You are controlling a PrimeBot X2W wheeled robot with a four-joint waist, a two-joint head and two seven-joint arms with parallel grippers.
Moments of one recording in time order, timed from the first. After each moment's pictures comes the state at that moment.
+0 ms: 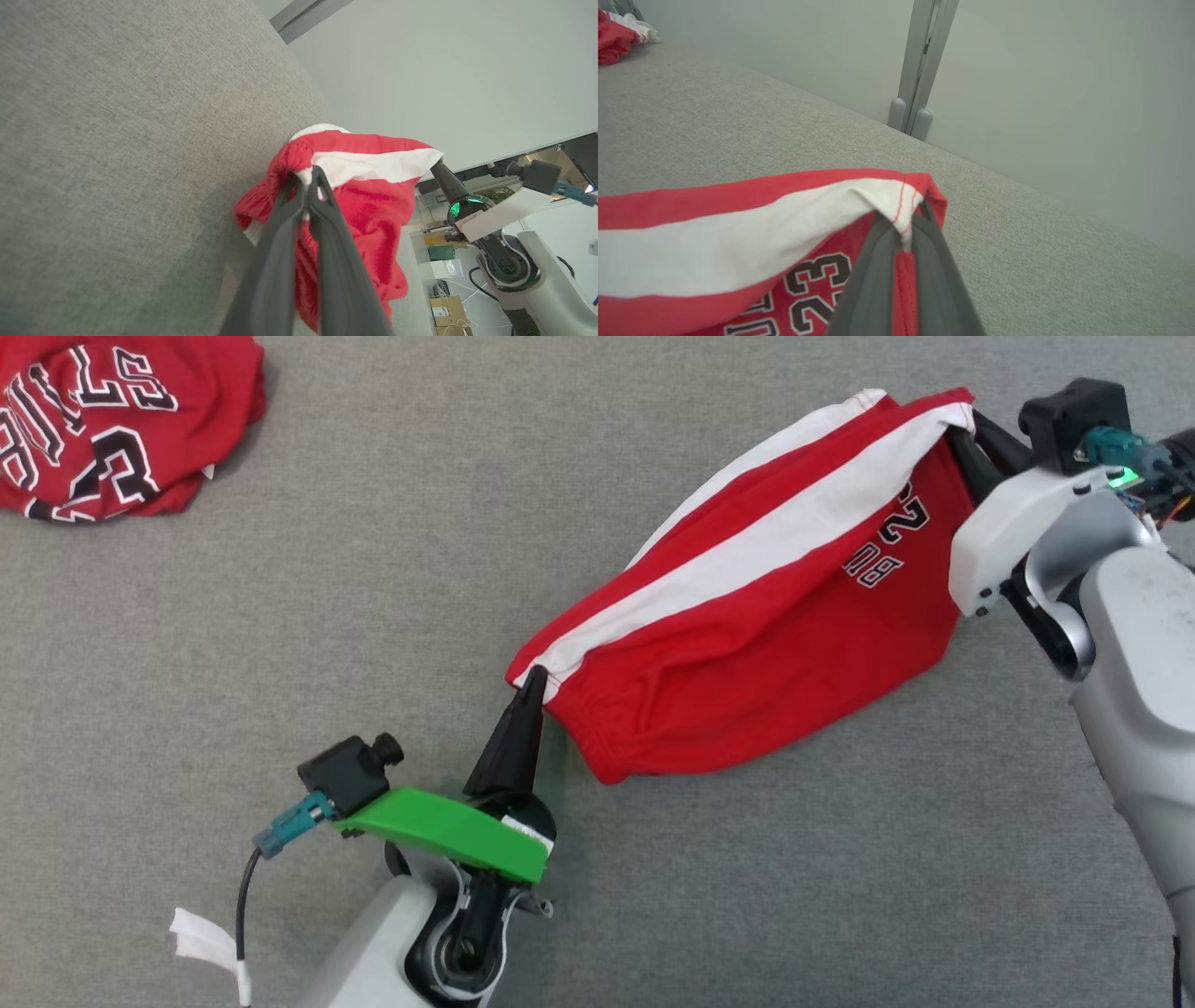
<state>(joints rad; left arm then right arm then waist) -0.34 0.11 -0.61 0.25 -1.23 -0.13 -0.26 -0.83 -0.33 0.28 0.52 0.22 0.13 0.05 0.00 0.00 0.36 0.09</state>
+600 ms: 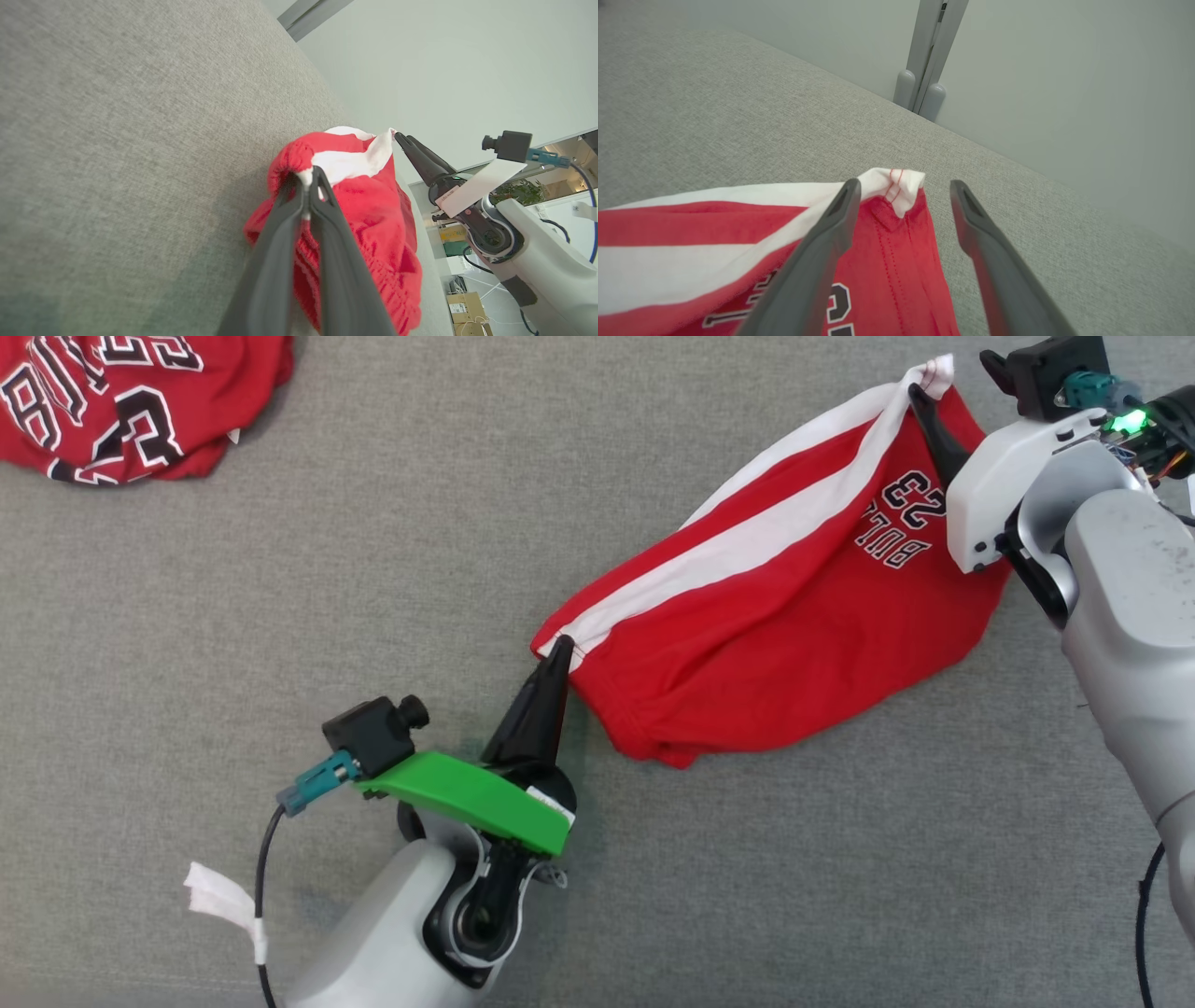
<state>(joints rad) -0.44 0.10 -0.66 0.32 -1.22 -0.13 -0.26 -1.07 -0.29 0.40 0.92 0.22 0.13 -0.06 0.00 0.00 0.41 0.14</state>
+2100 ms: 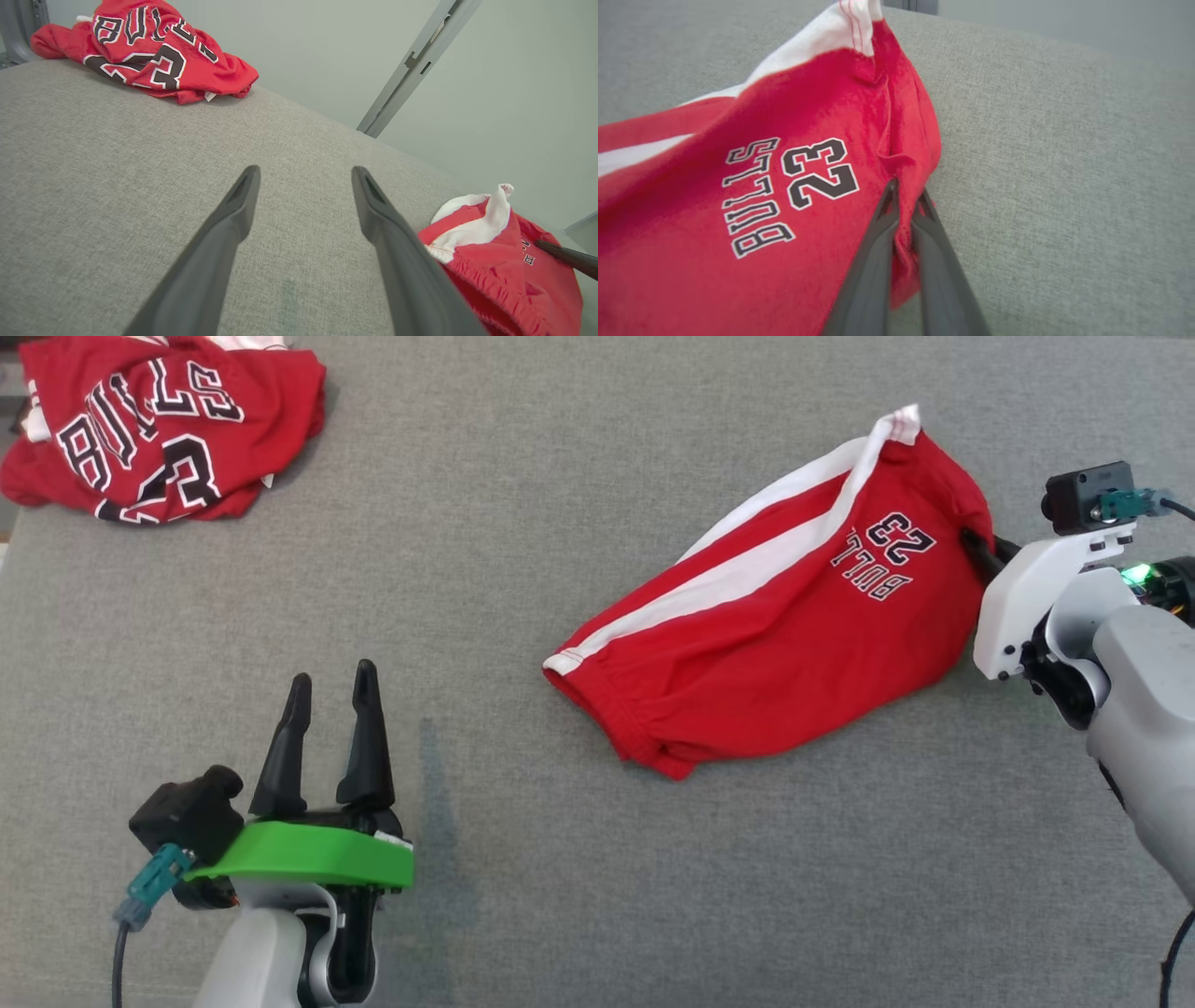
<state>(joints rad) -0.20 0.10 -0.20 0.19 -0.63 -0.08 -0.26 -0.95 -0.38 0.63 1.00 0.70 0.13 0.00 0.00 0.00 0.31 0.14</state>
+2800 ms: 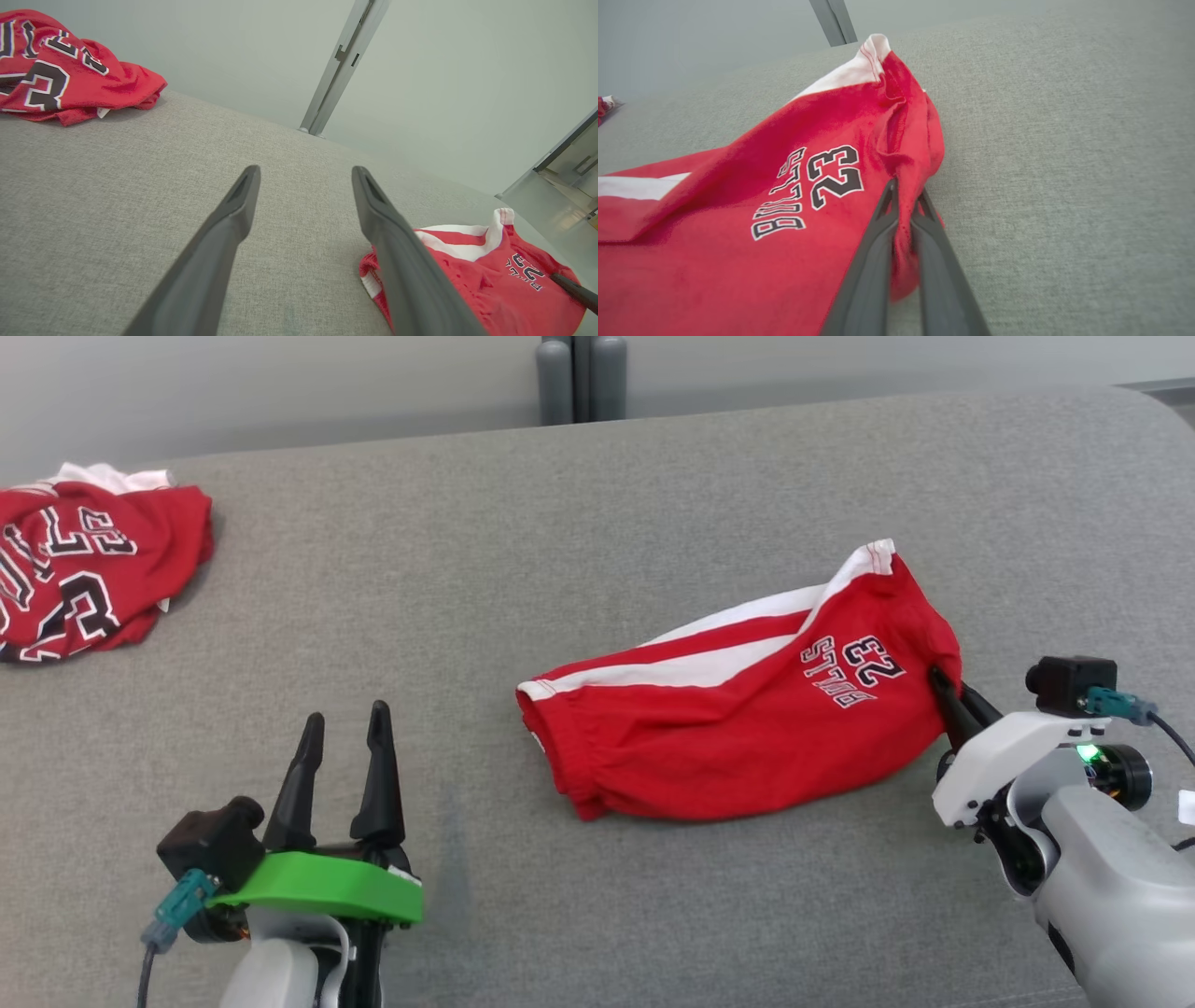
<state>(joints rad) -0.16 0.09 -0.18 0.25 -0.56 -0.11 -0.26 -0.64 -0.30 0.50 0.95 0.78 0.13 -0.26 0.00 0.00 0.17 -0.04</state>
